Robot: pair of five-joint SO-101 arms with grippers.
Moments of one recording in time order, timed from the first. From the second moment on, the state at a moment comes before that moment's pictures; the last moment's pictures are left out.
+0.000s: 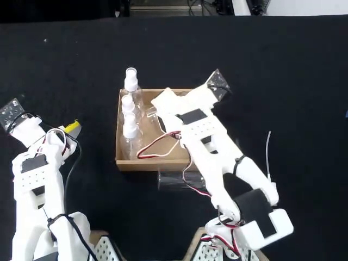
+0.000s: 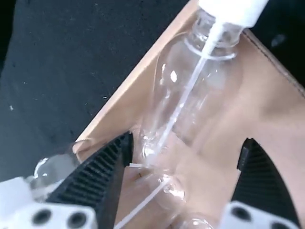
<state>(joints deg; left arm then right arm) -26.9 -41.5 66.8 32.9 16.1 -23.0 -4.7 34.6 30.5 -71.6</state>
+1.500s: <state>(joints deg) -26.9 -41.5 66.8 32.9 16.1 -20.8 2.2 32.1 25.7 -75.7</state>
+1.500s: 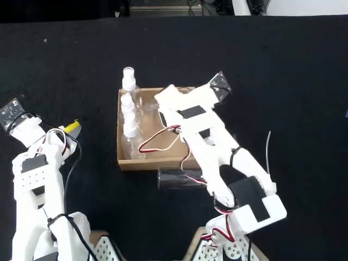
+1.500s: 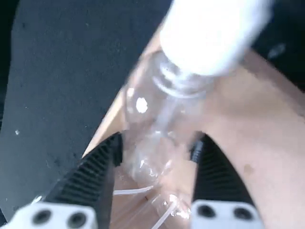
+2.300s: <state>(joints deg) -26.9 -41.5 66.8 32.9 16.1 -19.7 -6.4 32.2 36.0 -64.3</state>
